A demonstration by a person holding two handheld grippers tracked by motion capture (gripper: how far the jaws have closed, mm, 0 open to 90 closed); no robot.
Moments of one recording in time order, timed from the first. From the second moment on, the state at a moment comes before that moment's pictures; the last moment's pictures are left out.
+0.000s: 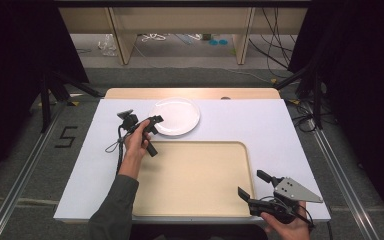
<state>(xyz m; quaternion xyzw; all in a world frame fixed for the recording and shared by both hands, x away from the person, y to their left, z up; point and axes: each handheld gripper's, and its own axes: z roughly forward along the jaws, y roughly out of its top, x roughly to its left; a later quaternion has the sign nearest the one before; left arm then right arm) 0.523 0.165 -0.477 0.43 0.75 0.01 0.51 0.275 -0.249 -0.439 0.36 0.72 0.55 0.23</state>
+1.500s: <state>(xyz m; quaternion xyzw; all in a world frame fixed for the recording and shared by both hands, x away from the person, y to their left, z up) 0.546 0.168 -0.506 0.33 0.78 -0.09 0.52 0.275 -0.249 -0.441 0.35 0.72 0.56 0.21</state>
